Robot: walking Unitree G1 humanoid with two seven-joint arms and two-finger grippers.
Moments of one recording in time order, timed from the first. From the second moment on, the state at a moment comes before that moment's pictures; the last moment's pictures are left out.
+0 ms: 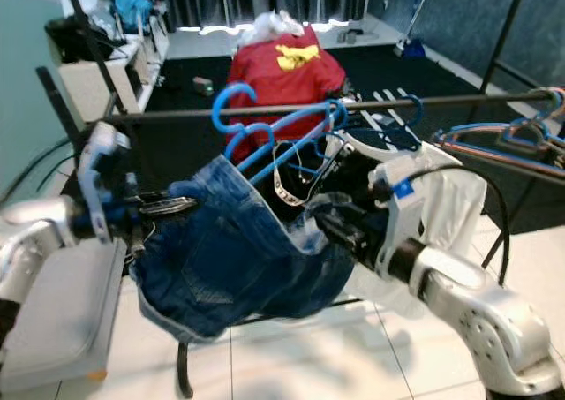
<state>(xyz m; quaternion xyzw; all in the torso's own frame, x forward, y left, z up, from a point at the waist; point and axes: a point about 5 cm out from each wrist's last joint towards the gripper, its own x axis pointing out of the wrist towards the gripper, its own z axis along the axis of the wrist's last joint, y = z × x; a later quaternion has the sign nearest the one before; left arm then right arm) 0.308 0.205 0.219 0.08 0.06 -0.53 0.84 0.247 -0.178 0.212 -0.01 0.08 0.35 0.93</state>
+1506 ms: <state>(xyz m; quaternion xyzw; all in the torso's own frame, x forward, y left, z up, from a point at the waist) 0.283 0.148 0.287 0.30 0.08 -0.75 0.58 0.211 -0.186 0.282 -0.14 0.02 0.66 0.74</state>
